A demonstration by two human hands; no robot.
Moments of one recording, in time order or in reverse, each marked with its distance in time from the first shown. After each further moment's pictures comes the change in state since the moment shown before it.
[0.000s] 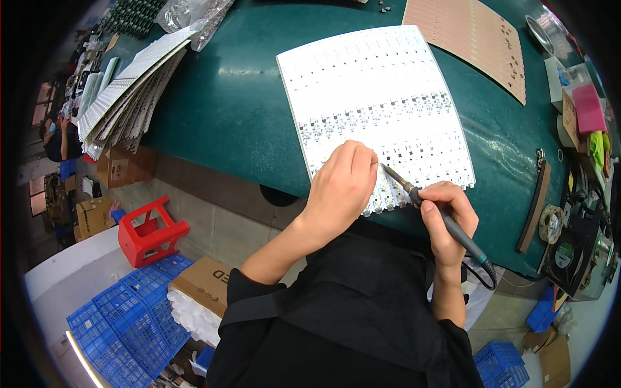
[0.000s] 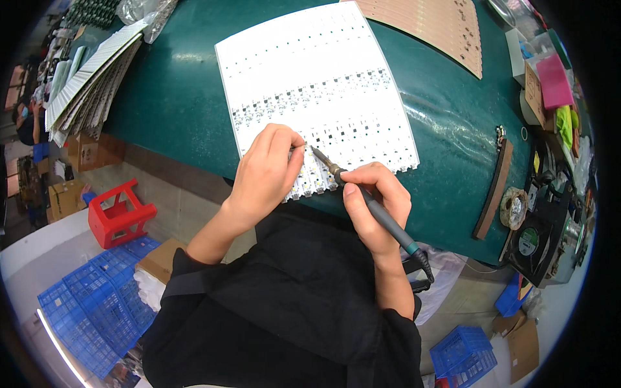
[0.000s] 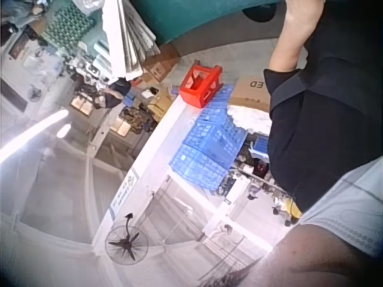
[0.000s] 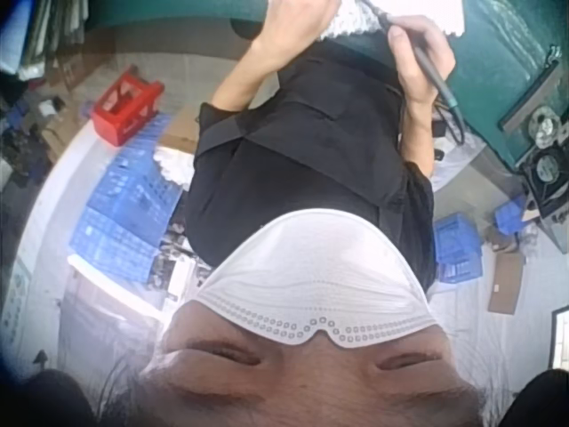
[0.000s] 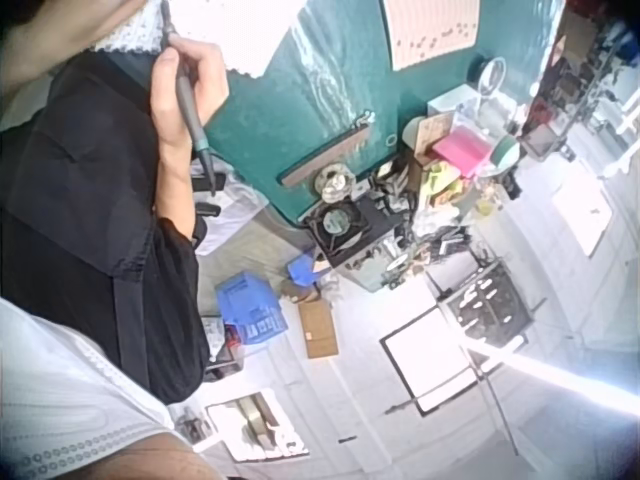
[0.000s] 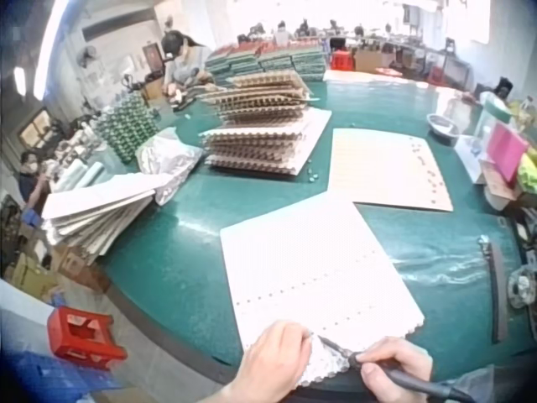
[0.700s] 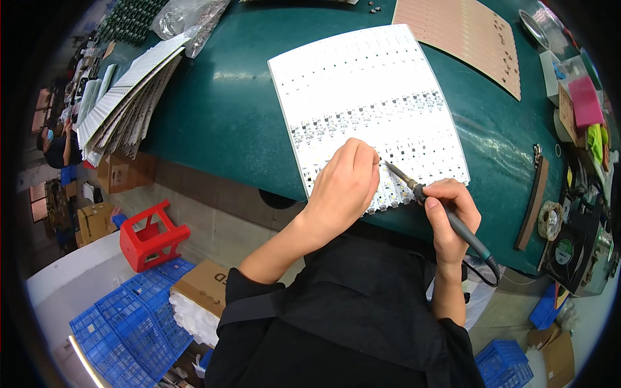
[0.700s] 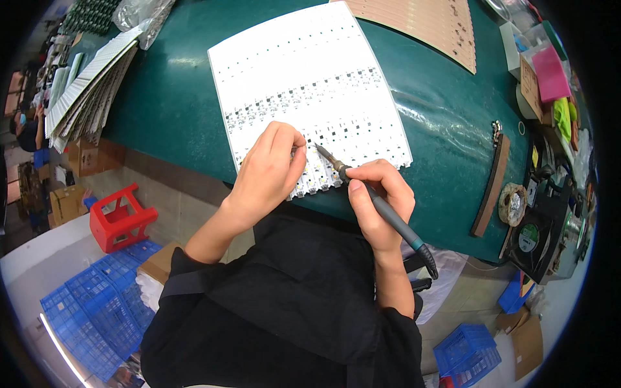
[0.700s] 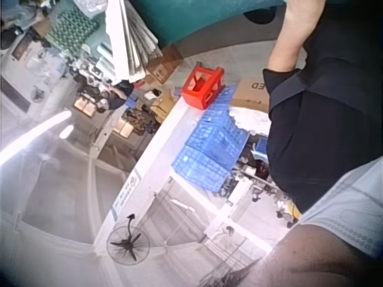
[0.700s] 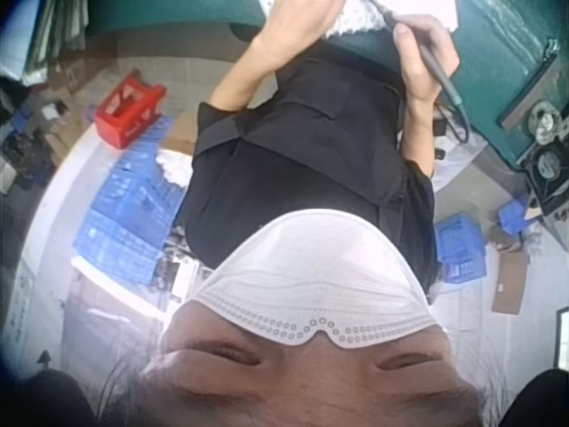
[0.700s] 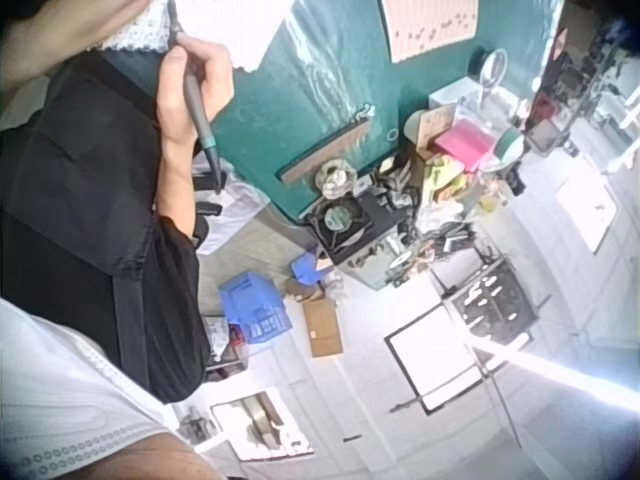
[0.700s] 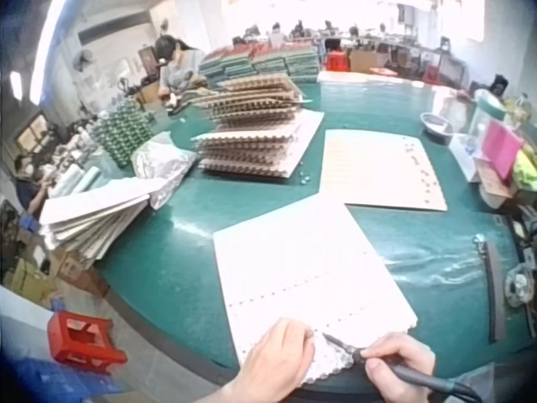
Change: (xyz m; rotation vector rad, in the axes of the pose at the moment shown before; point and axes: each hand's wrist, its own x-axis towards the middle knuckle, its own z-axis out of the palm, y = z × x) left_hand 0.009 0.006 0.008 -0.046 -0.059 0.012; right_hand 0.002 0.002 -0.012 0.010 0.057 -0.031
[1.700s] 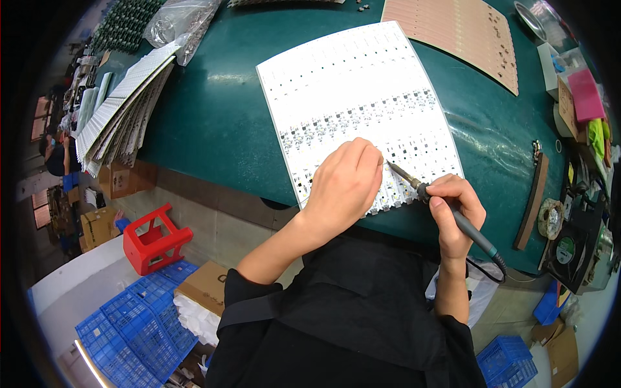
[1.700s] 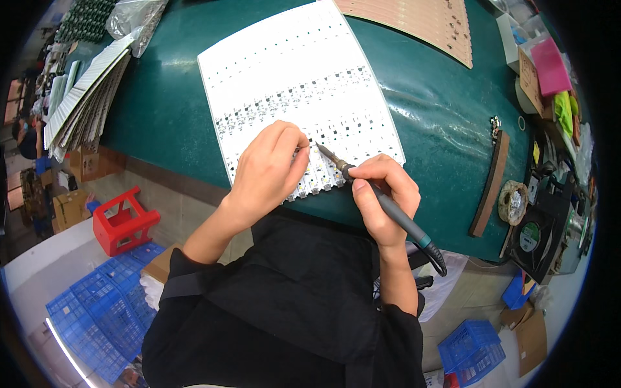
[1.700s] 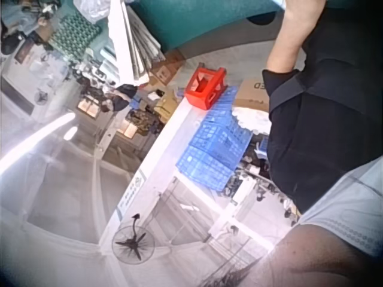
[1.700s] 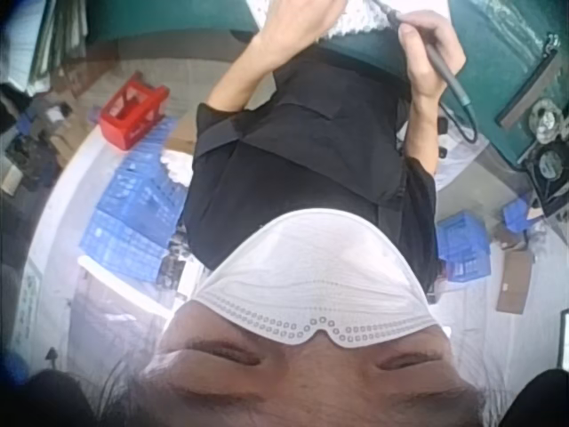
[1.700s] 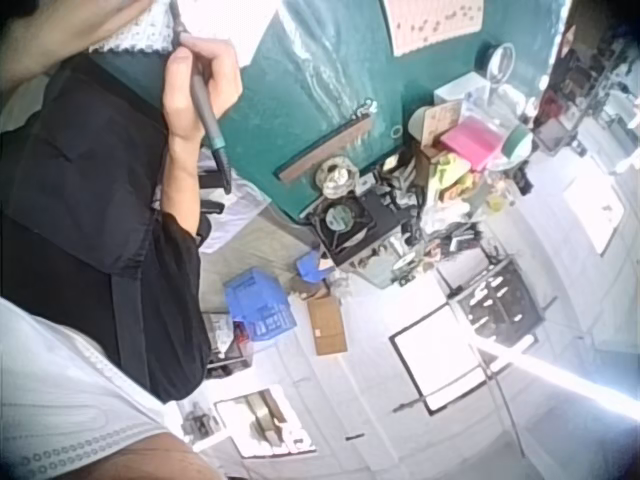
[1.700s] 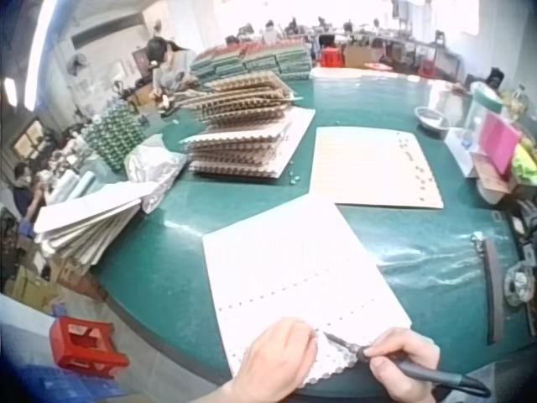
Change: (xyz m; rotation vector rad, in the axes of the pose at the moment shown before) left_hand 0.015 0.006 0.008 0.035 0.000 0.056; right_hand 0.010 0.010 -0.017 0.040 -0.020 -0.025
